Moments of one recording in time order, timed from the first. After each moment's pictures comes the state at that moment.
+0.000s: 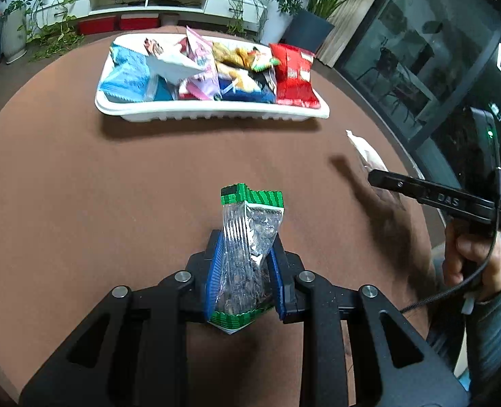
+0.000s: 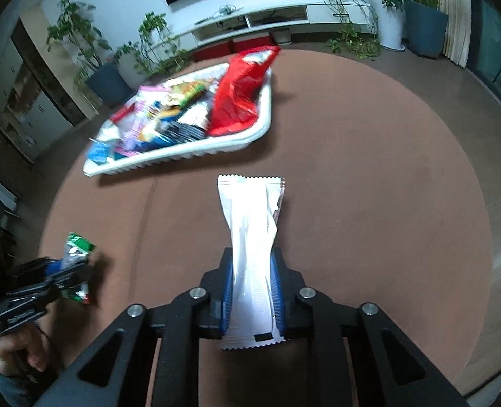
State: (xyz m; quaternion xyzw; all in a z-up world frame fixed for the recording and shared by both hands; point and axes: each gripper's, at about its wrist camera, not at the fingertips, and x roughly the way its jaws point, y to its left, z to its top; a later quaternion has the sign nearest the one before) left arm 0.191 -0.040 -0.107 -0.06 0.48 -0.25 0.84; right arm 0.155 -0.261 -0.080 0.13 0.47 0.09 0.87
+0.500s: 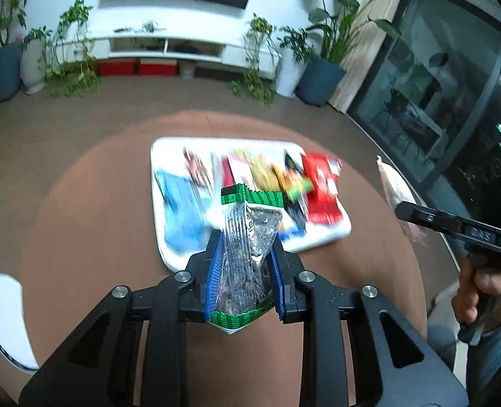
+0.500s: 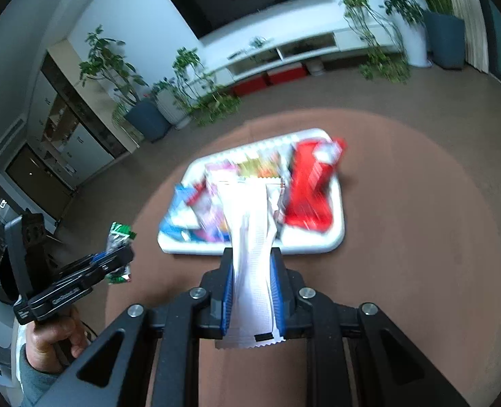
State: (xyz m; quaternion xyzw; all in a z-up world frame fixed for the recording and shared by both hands) left arm 0.279 0.002 -0.007 -0.07 0.40 -0.21 0.89; right arm 0.207 -0.230 0.017 0.17 0.40 0.15 0.89
